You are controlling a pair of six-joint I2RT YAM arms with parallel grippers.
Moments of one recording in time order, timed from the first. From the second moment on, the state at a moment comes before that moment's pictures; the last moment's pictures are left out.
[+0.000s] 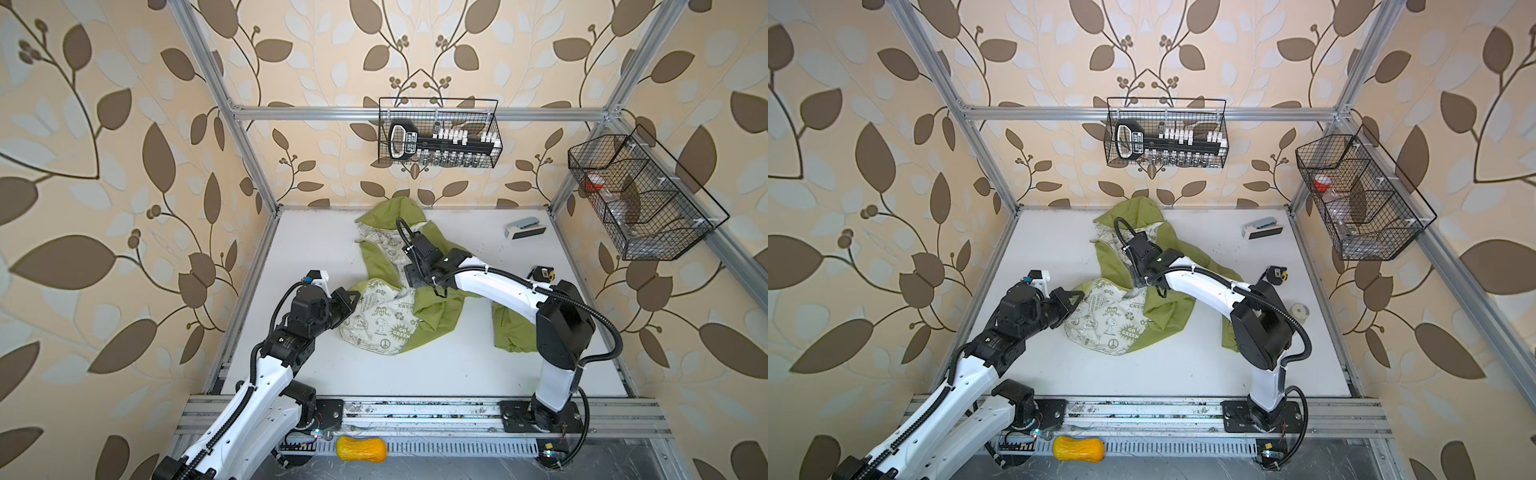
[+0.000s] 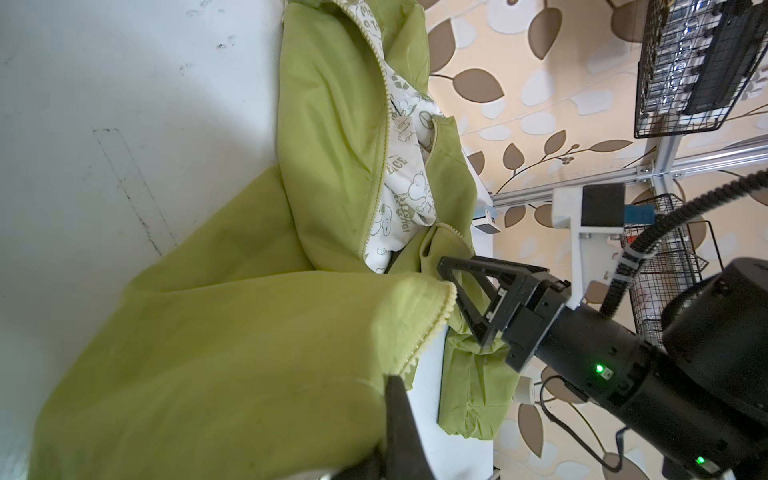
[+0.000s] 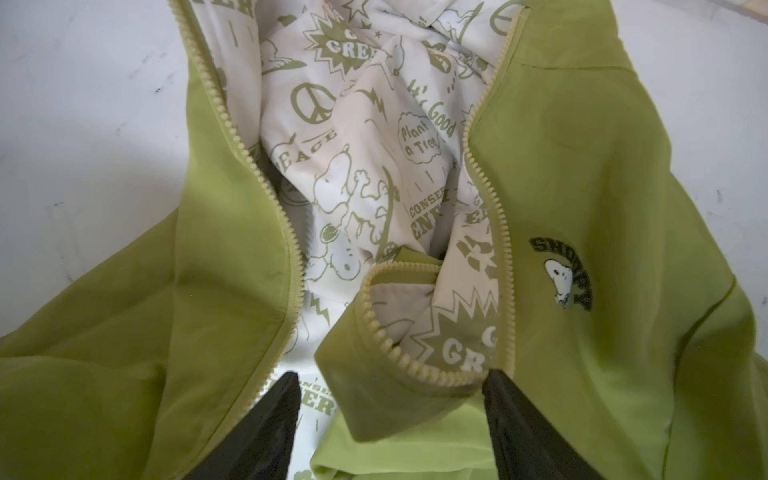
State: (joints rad) left arm -0.29 0.71 0.48 -0.24 0.26 -1.03; right arm 0.76 1.88 1.51 -0.66 0.37 0.37
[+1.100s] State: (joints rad) left arm -0.29 0.69 0.48 -0.26 0.27 -1.04; right arm 0.42 1.23 1.10 -0.53 -0.39 0.05
